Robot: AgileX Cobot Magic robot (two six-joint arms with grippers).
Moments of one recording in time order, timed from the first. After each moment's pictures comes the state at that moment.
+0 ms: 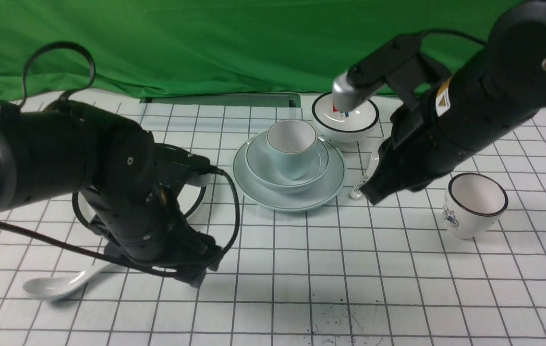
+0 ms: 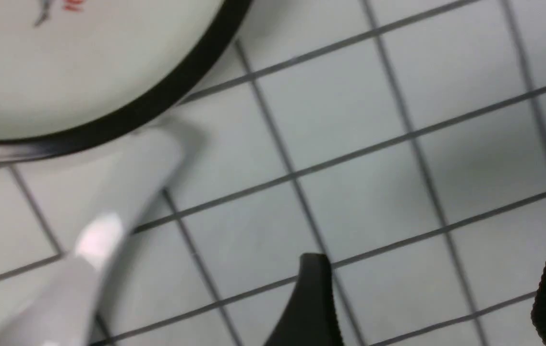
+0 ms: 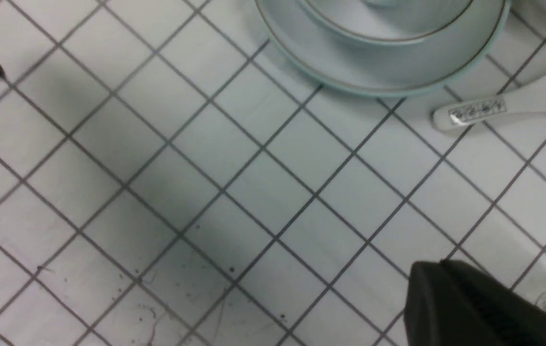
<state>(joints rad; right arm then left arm) 0.58 1.58 -1.34 0.06 0.86 -0.21 -0.41 1.64 -1.04 -0.02 0.83 -0.08</state>
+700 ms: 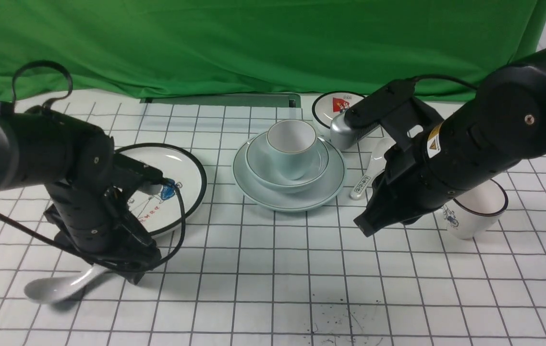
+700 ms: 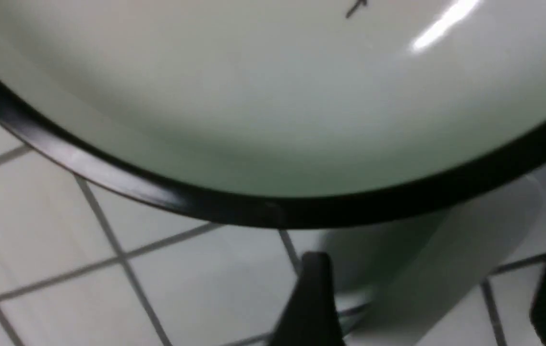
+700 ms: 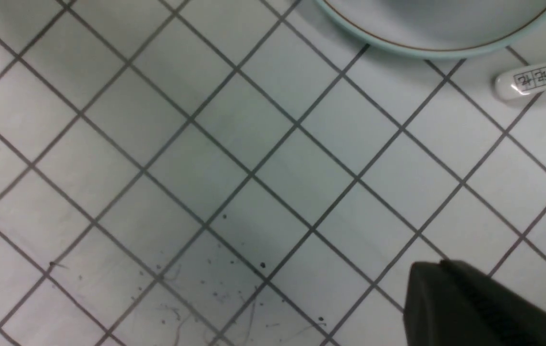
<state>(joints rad) 0.58 1.58 -1.23 0.12 0.74 -0.21 -0.20 1.80 -1.05 0.08 0.76 0.13</state>
